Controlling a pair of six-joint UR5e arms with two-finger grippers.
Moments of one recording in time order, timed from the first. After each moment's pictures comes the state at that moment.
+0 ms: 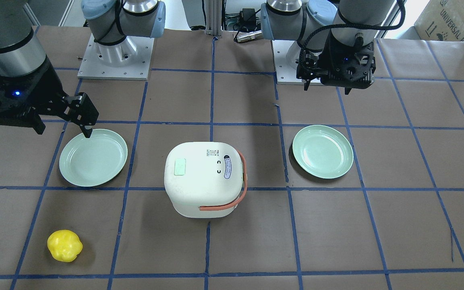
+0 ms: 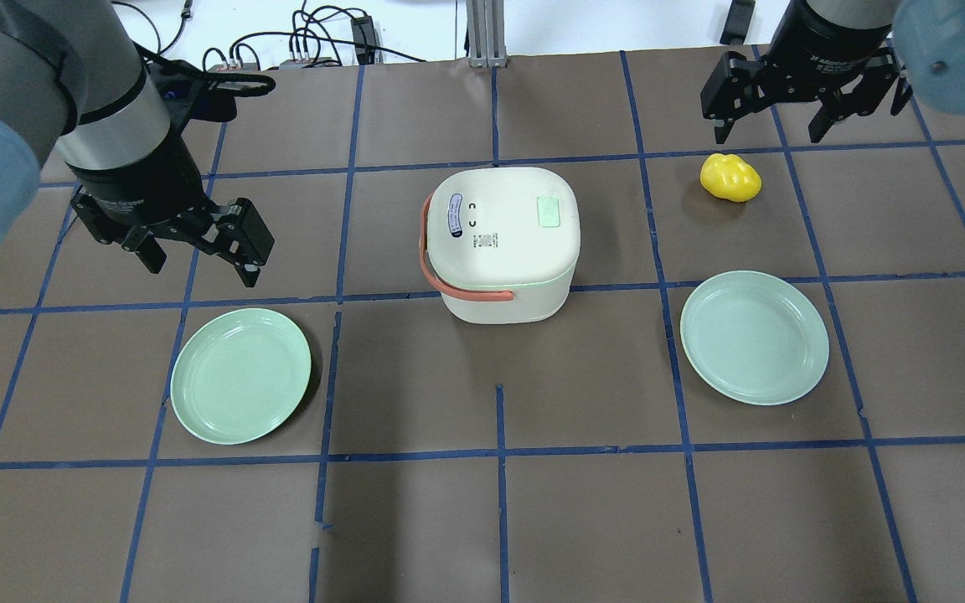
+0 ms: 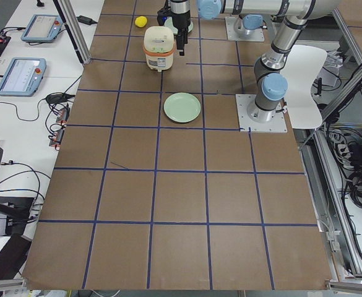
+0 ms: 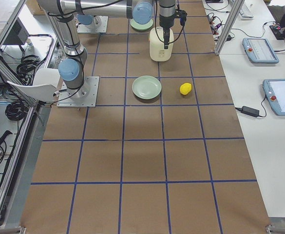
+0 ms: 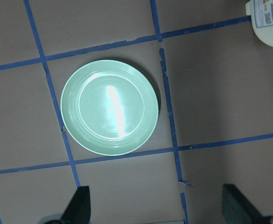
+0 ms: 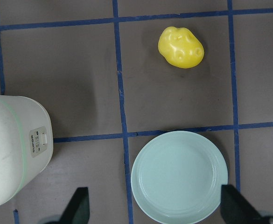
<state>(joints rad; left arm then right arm) -1.58 -1.50 -1.65 -1.67 1.67 0.15 1.51 -1.48 1.52 -1.70 -1.59 0.00</state>
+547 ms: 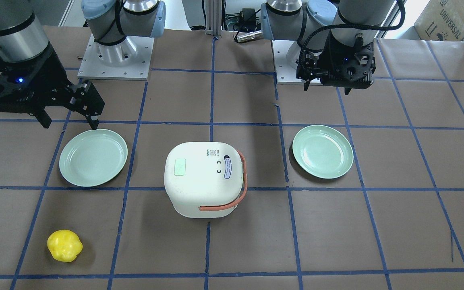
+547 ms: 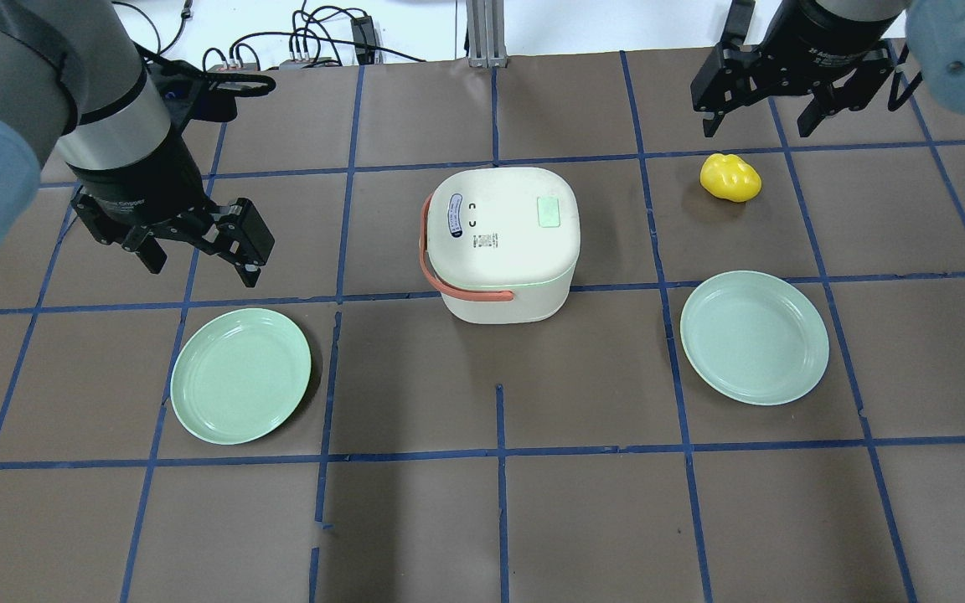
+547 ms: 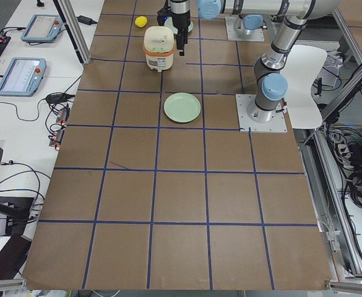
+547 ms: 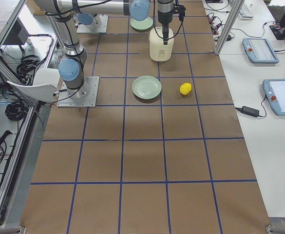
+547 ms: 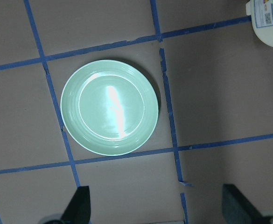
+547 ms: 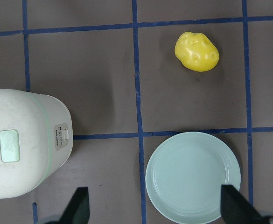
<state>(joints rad) -1.58 -1.50 -1.65 -1.67 1.67 0.15 1.52 -1.52 1.52 -1.70 -1.54 -0.01</state>
